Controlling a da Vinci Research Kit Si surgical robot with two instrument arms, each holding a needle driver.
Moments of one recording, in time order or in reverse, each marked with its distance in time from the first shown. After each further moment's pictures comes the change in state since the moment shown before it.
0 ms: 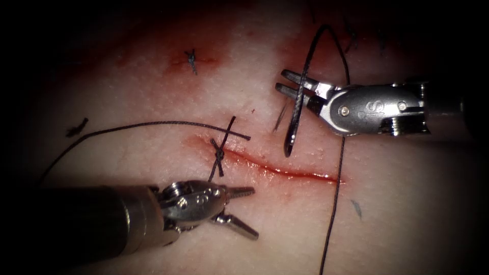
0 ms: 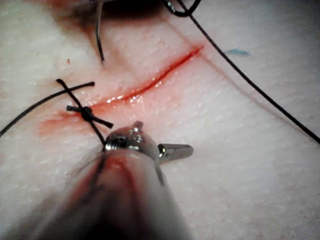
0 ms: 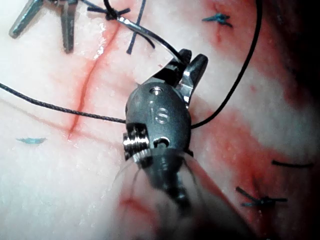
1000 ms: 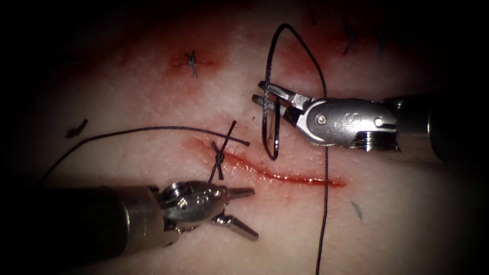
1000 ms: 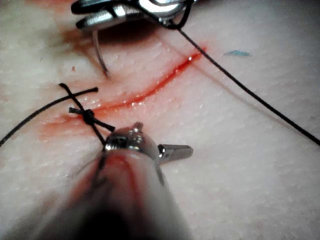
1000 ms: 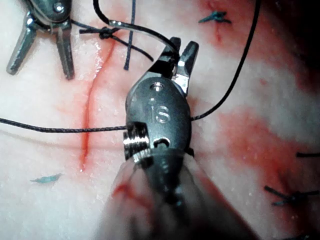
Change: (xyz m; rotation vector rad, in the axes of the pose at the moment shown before) right arm -0.001 -0.005 0.001 0.158 -0.110 0.089; left arm 0.000 0.000 0.000 0.000 0.001 -0.004
